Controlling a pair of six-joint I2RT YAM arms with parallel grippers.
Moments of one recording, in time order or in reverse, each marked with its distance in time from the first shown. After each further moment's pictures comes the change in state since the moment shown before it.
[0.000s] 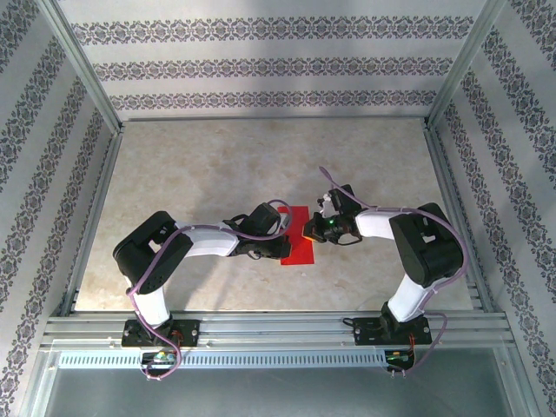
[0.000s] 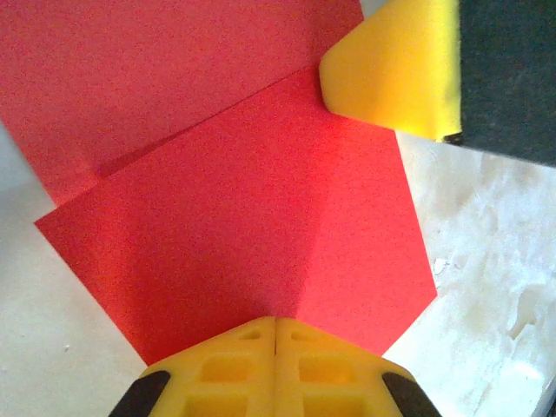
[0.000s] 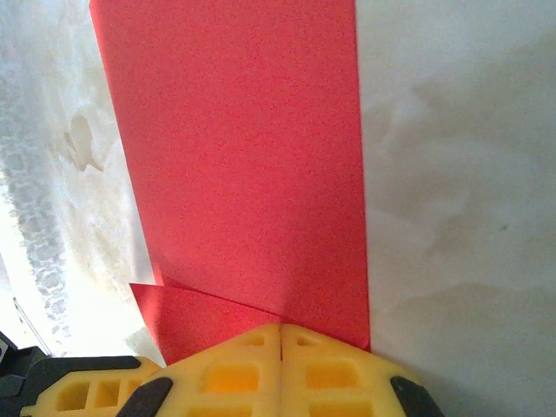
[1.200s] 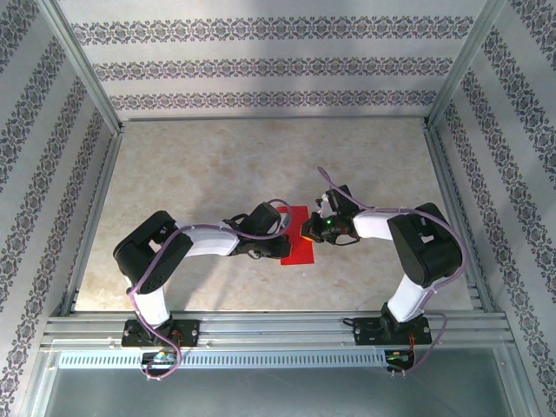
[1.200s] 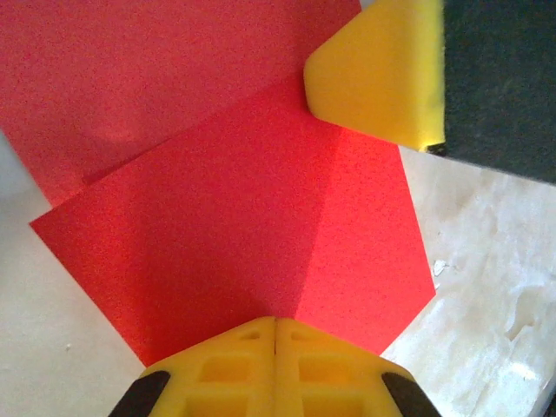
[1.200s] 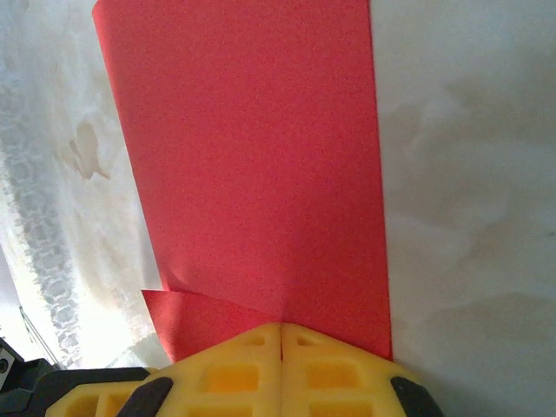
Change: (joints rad) left arm 0.000 0.000 0.011 -0.013 0.005 -0.008; right arm 0.037 -0.002 -0.007 0.040 0.021 0.058
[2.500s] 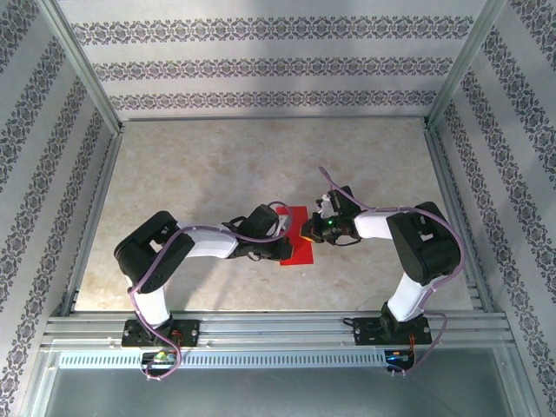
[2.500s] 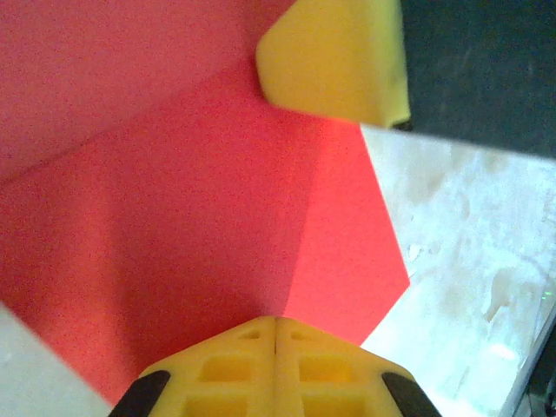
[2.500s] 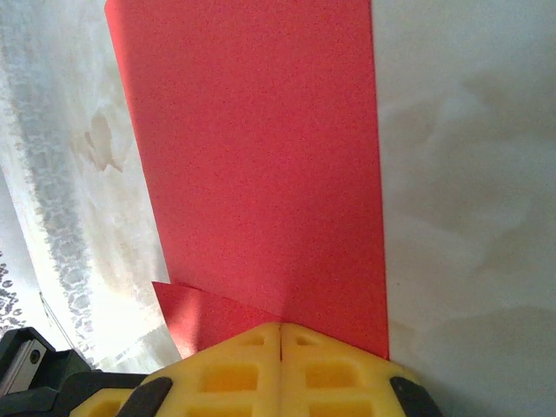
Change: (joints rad) left arm -0.003 -0.004 -0.060 0.107 0.060 0.004; right arm -0.023 0.018 -0.016 0.038 -0.058 -0.015
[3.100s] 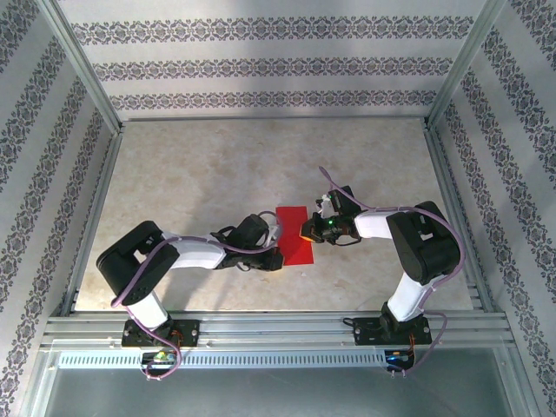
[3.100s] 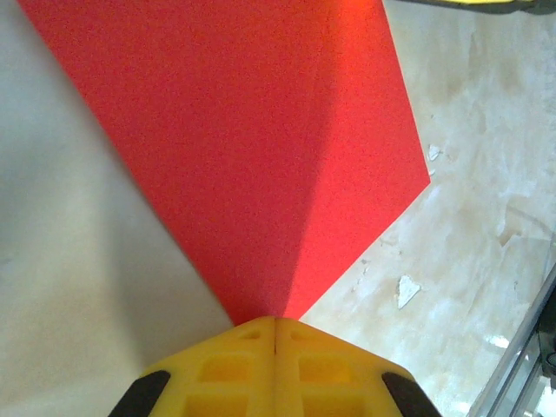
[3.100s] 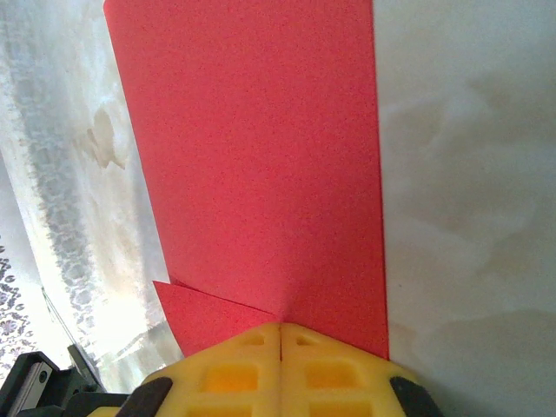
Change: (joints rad) left arm -0.013 -0.121 -0.142 0.008 0.000 0.000; right arm -0.004 0.004 0.000 0.003 -0.011 -0.008
